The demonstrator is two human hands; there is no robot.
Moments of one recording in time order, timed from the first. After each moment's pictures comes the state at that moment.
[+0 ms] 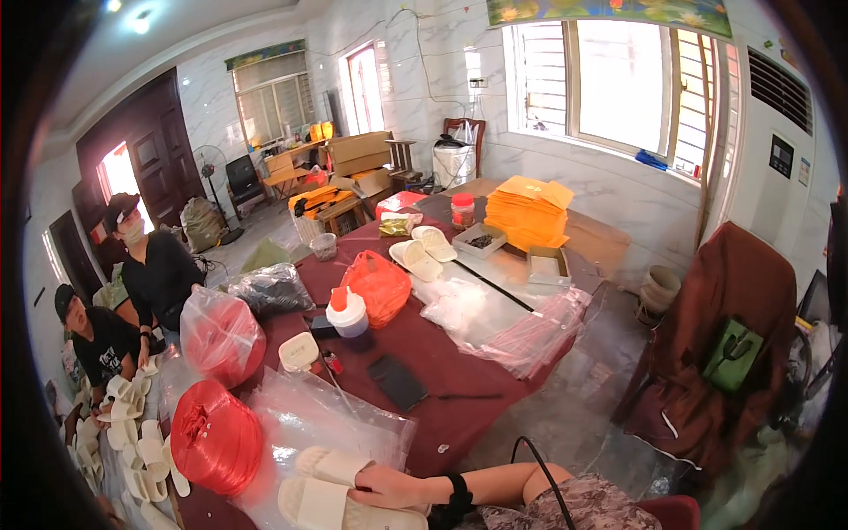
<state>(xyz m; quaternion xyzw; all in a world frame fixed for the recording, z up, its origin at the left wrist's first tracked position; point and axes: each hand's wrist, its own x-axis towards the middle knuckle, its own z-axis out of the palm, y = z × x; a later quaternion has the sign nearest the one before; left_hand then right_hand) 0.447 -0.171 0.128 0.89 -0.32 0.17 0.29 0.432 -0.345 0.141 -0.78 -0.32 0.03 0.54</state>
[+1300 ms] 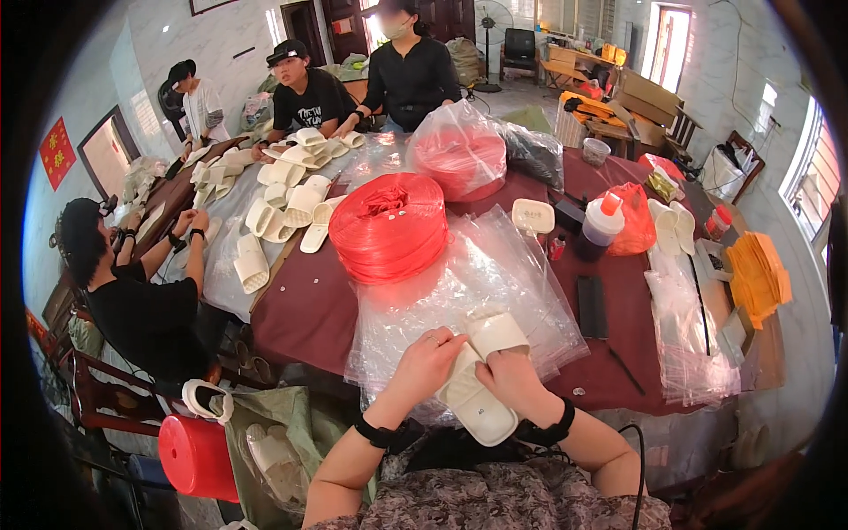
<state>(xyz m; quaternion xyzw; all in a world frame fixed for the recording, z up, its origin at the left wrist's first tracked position) 0.385 -0.129 0.167 0.92 -0.12 0.23 0.30 0.446 -0.316 0.146 -0.88 -0.38 -0.04 0.27</state>
